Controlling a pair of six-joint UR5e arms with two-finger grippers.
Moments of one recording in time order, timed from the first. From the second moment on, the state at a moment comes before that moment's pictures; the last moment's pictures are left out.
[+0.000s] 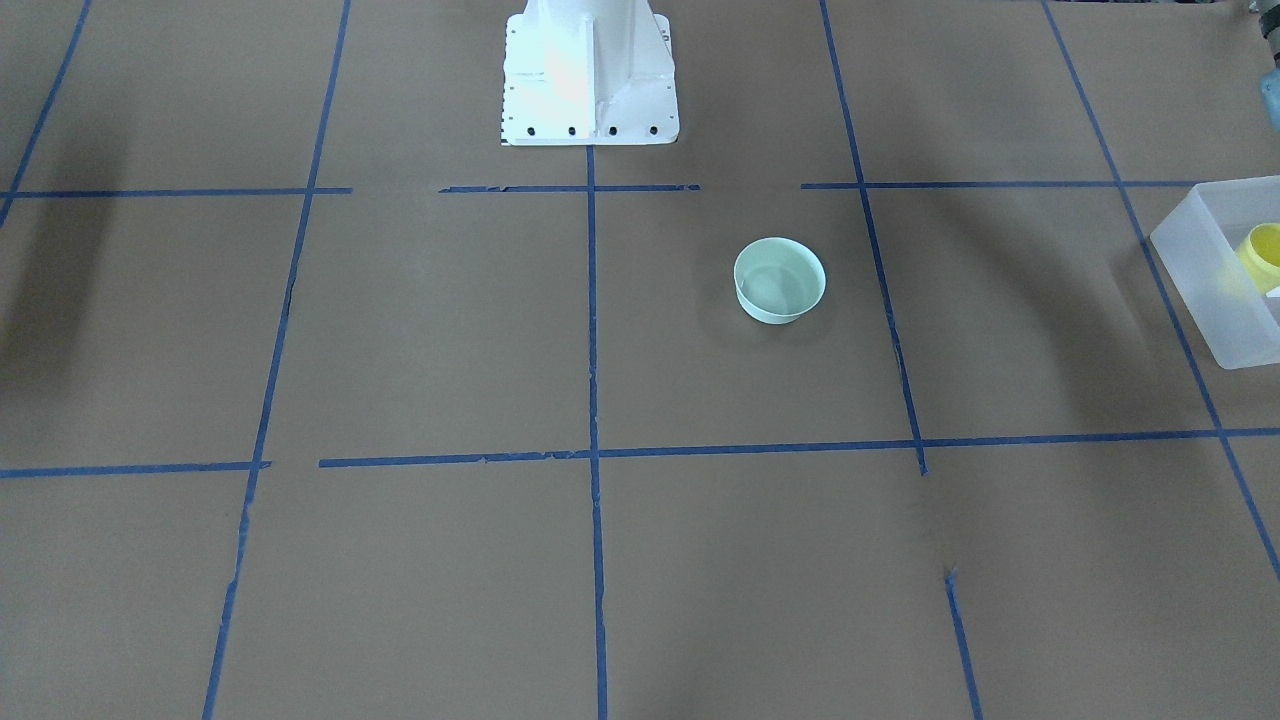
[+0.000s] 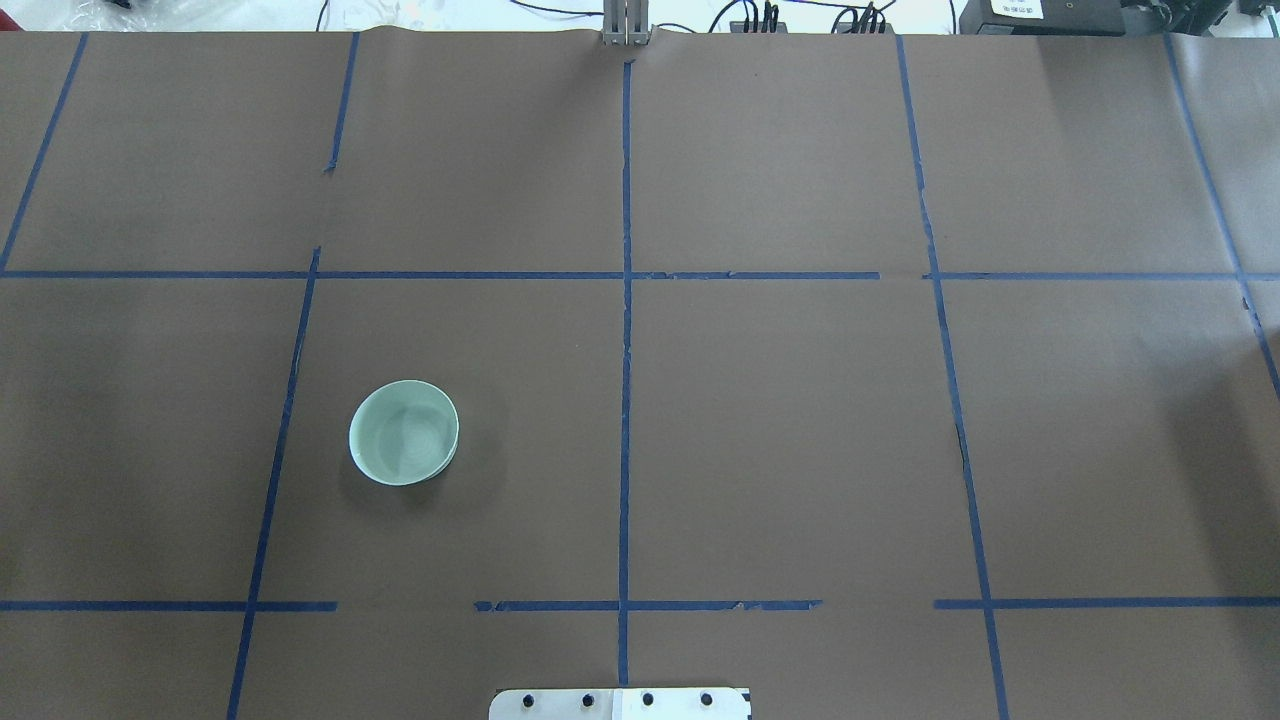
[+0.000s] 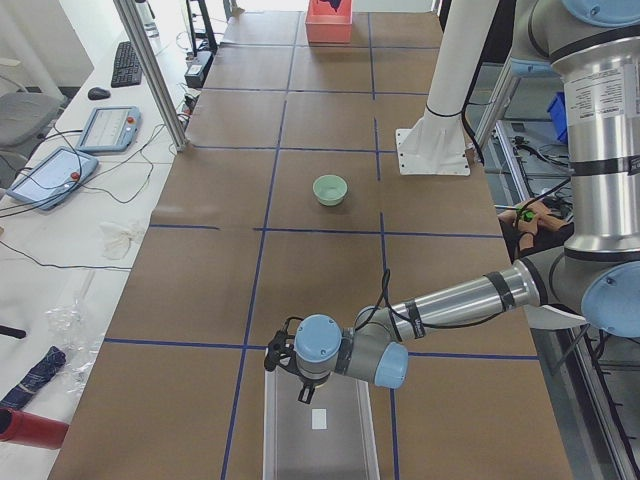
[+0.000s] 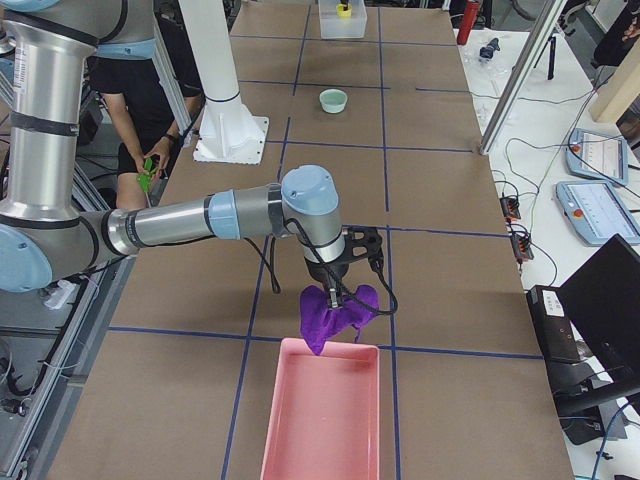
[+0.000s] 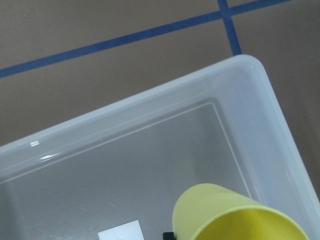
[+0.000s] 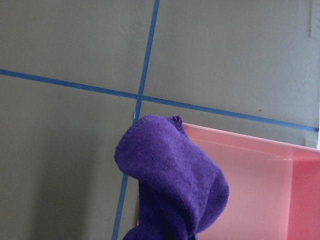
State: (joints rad) left arm -1.47 -1.39 -1.35 -2.18 -2.35 0.08; right arm 1.73 -1.77 1.97 -1.65 2.22 -0.19
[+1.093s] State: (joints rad) left arm -1.57 -1.48 -1.64 -1.88 -2.35 0.07; right arm 1.78 -1.77 1.76 -1.60 2.12 -0.38
